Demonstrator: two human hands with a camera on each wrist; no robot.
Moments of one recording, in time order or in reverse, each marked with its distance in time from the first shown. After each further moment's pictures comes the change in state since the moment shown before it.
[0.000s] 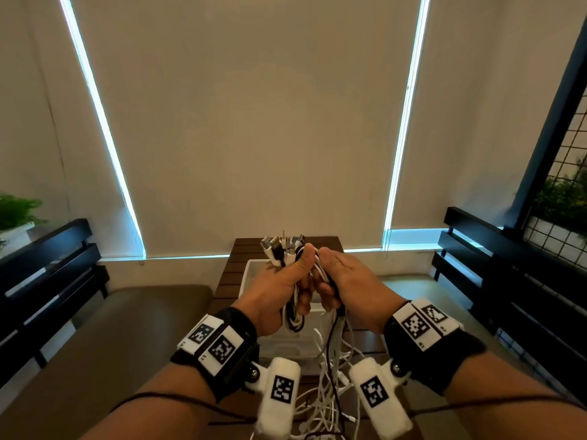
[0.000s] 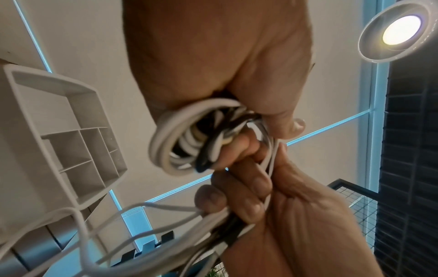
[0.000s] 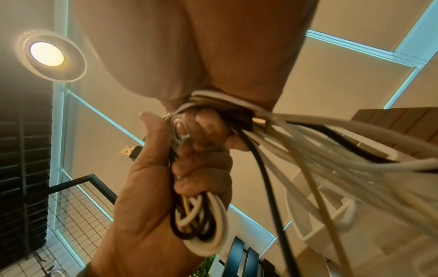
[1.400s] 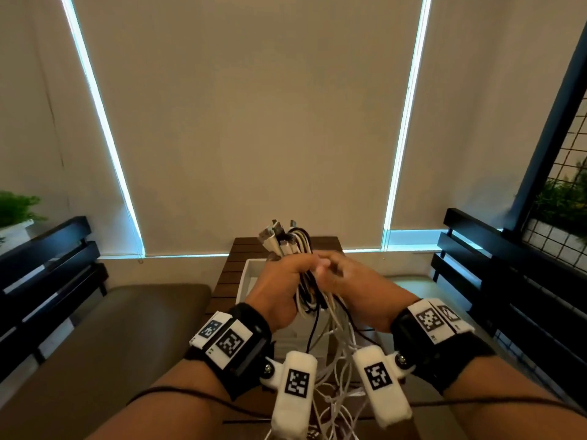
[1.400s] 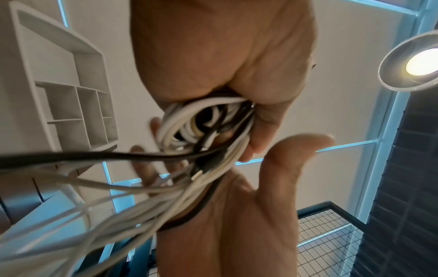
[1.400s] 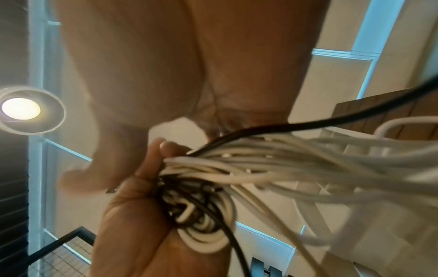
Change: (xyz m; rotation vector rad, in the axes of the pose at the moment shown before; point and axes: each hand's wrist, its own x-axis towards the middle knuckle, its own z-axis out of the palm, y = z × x) left_hand 0.014 -0.001 0.013 -0.275 0.082 -0.062; right_hand -0.003 0.002 -0.018 -0.057 -0.142 0.071
